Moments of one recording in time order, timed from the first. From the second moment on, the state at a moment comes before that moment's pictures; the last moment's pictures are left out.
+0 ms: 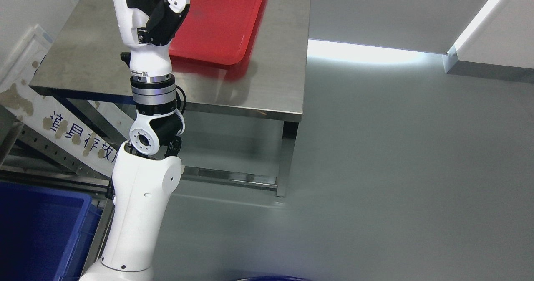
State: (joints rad) left arm -0.46 0.00 -0.20 -1.62 0.30 -0.63 0.00; right arm 0.00 0.00 0.00 0.00 0.00 -0.02 -0.03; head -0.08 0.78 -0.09
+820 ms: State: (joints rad) left arm -0.46 0.00 -0.21 -1.62 0.30 -0.63 0.00; right arm 0.00 0.00 0.00 0.00 0.00 -0.02 -0.03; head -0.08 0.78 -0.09
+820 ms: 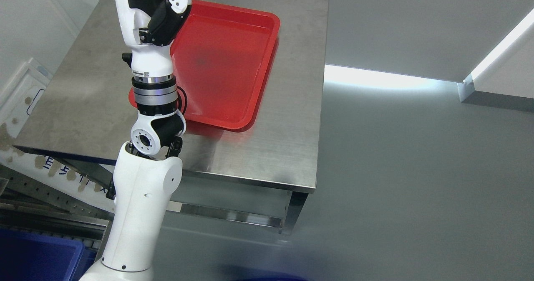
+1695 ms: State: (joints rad) left arm -0.60 0.00 -0.17 -1.55 0.28 0.02 0.00; right arm 0.00 0.00 0.00 0.00 0.00 -0.03 -0.03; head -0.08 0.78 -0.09
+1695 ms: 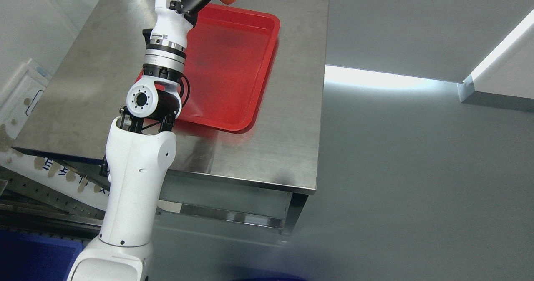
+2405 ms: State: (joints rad) left arm -0.68 0.00 -0.24 -1.35 0.18 0.07 -0.02; right arm 0.00 0.00 0.00 0.00 0.00 -0.03 -0.03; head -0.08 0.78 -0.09
